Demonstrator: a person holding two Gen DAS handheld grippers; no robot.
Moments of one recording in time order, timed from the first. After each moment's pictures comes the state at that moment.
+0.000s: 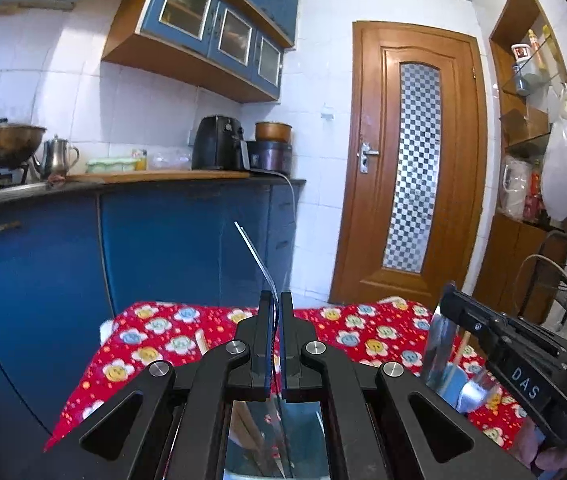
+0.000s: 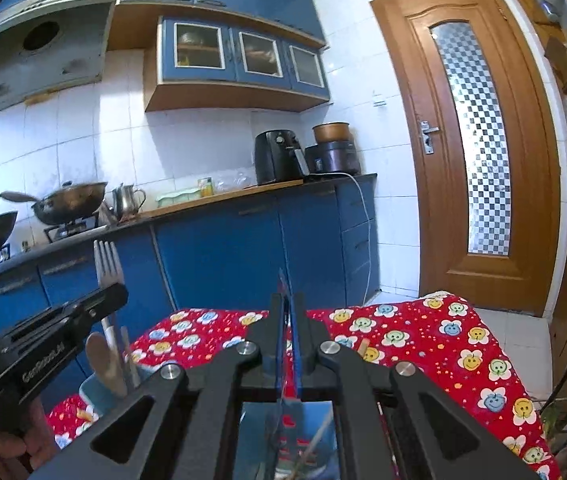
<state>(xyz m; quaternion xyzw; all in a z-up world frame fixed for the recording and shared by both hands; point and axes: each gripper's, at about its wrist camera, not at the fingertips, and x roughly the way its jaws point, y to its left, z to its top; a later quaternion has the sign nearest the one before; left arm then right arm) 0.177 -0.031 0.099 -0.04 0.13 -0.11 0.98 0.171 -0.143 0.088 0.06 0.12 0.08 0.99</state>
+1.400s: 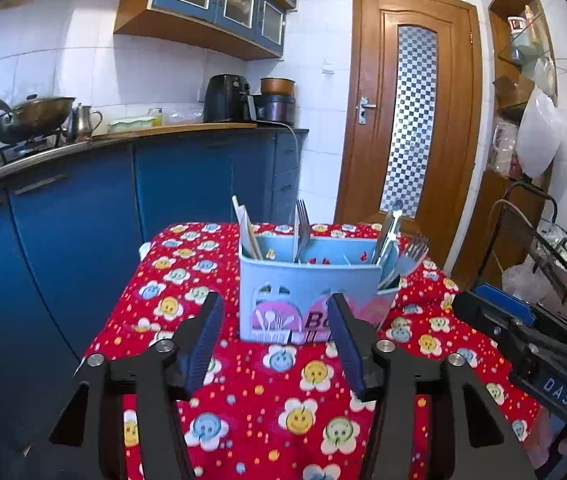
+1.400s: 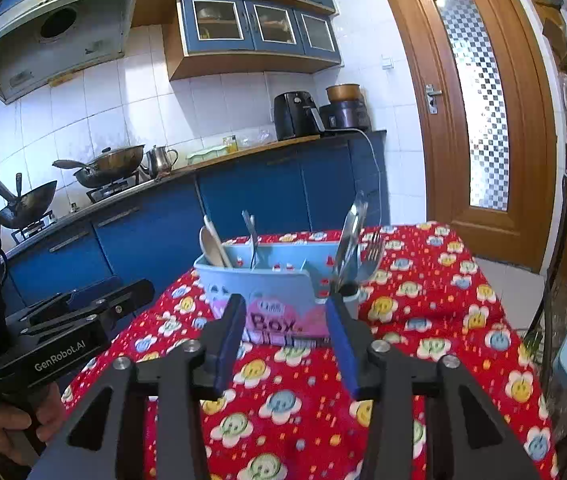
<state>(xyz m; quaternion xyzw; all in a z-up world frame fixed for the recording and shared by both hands) 0.020 -0.018 0.094 -0.02 0.22 -0.09 0.97 0.010 -0.129 0.085 0.08 0.20 0.11 0.97</state>
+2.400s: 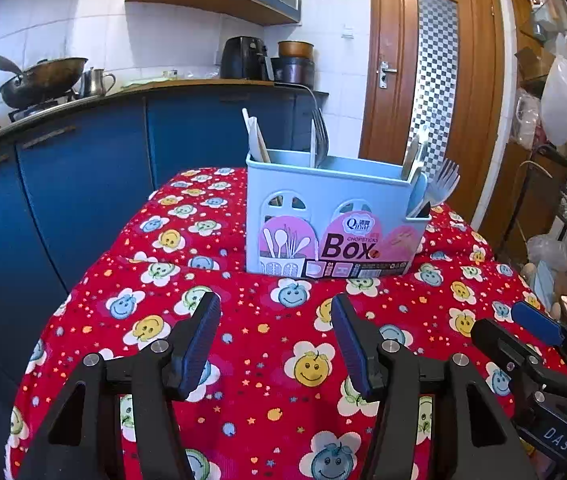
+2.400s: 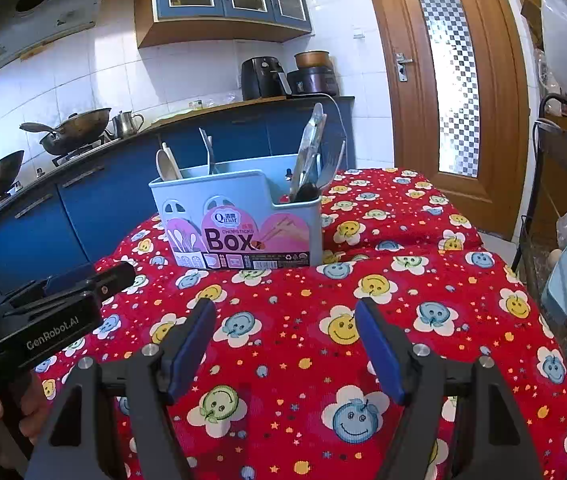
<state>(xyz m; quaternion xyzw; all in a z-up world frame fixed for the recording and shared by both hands) 0.028 -0.025 0.029 -0.02 0.27 -0.06 0.96 -0.003 -0.132 0.018 0.07 0.25 0.05 0.96</state>
